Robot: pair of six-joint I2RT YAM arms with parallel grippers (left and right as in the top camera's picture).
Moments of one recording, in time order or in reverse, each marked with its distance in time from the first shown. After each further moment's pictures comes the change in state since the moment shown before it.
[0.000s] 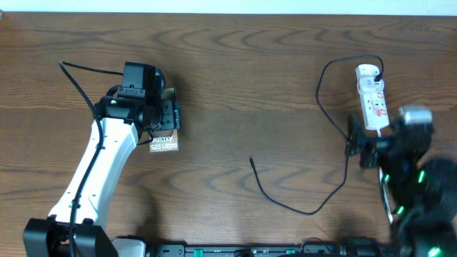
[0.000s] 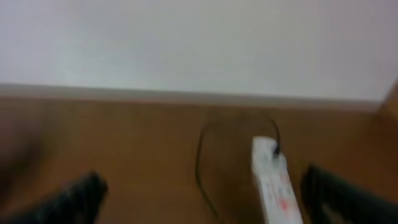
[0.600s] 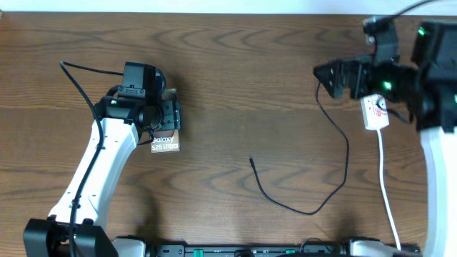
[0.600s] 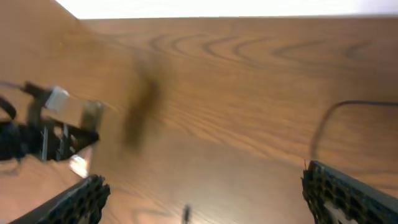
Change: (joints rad) left arm -0.001 0.000 0.000 -0.002 0.018 -0.002; right arm 0.000 0.789 0.752 -0.473 -0.471 0.025
